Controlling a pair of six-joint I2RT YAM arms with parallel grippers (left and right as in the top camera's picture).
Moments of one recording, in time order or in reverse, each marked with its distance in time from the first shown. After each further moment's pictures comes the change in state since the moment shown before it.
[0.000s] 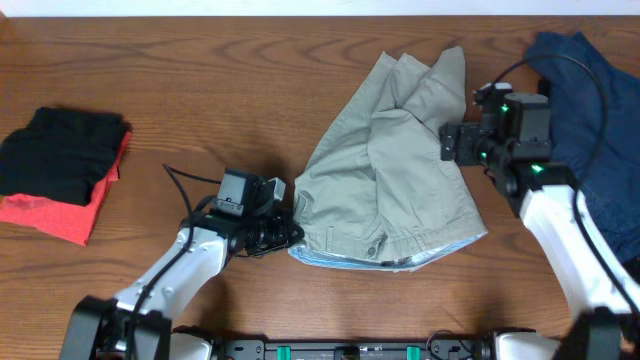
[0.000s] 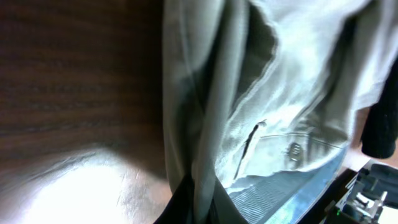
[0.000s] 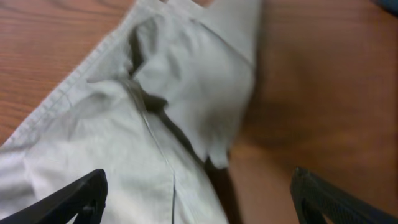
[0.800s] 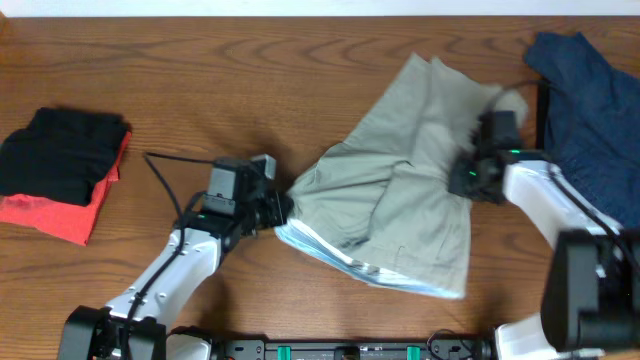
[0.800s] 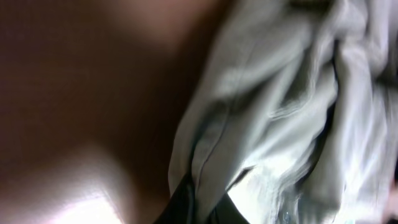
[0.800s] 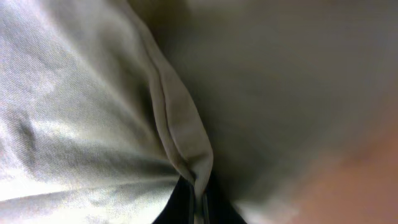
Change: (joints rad) left arm 0.051 -0.030 0.013 0.185 -0.158 0.072; right arm -0.035 0.221 0.002 -0.330 0.102 0.286
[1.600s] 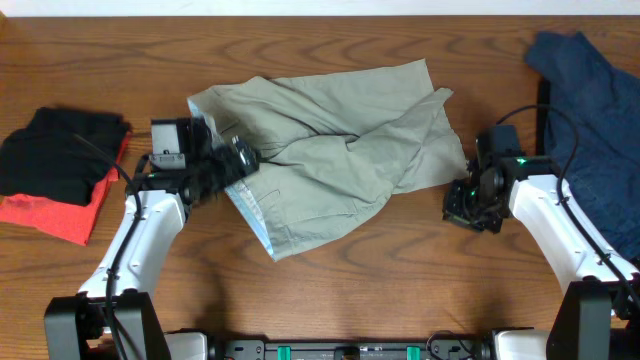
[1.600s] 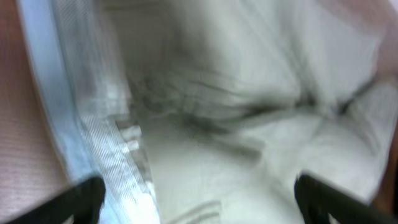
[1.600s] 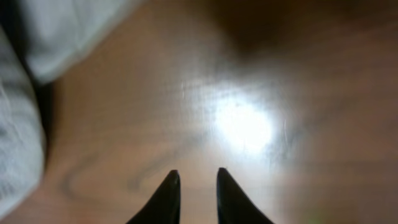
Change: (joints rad) left arm 0.268 0.092 0.268 -0.276 -0.027 0.001; right arm 0.060 -0.147 -0.006 -0.280 -0.160 0.112
